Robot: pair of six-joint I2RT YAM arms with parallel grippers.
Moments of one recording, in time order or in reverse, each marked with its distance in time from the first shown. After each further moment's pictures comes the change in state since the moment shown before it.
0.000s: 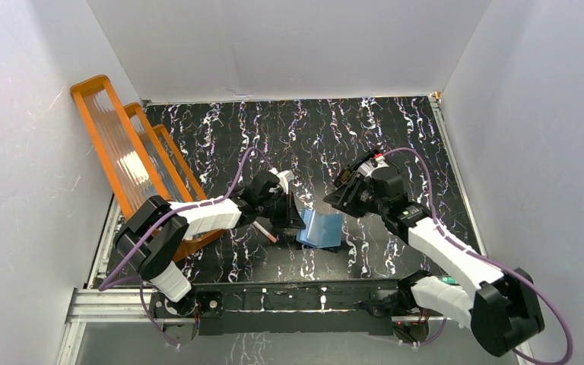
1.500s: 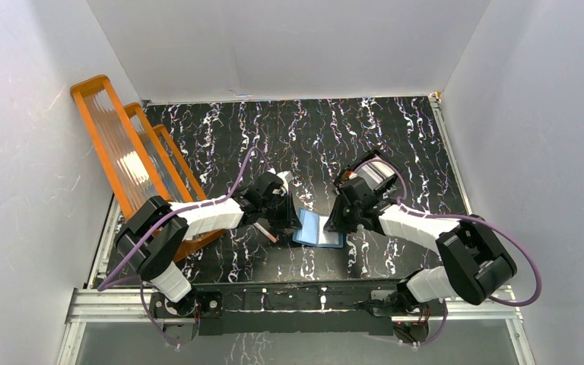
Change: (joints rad) left arm -0.025 0.000 0.038 -0.111 -0.146 0.017; right arm 0.134 0.385 0.008 -0.039 0.125 -0.111
